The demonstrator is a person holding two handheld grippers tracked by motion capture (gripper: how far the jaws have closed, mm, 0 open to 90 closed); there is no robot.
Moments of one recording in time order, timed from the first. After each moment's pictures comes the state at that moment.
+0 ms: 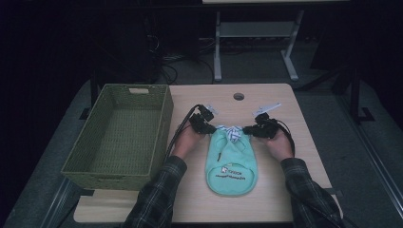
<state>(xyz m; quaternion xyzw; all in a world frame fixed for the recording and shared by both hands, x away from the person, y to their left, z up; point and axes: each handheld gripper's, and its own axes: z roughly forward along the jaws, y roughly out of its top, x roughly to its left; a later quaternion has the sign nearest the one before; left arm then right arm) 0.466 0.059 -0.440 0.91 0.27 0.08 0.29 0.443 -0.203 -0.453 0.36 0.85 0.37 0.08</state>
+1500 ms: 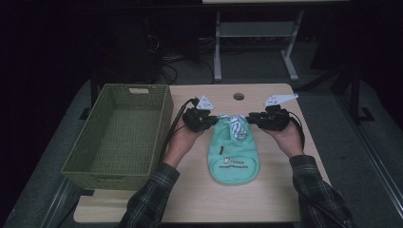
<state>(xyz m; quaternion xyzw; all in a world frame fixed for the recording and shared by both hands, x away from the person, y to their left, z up) 0.413 0.070 -0.369 0.87 0.22 0.16 0.40 0.422 -0.217 -0.391 0.32 0.82 0.45 0.14</state>
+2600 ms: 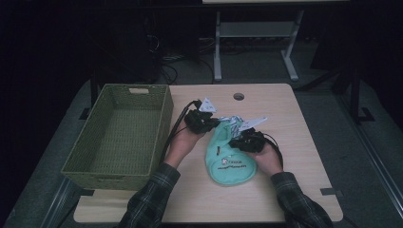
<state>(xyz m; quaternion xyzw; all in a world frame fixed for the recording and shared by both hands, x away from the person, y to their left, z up) 0.411 0.065 -0.376 0.88 0.22 0.15 0.40 0.401 -0.155 -0.468 0.31 0.86 0.40 0.06</state>
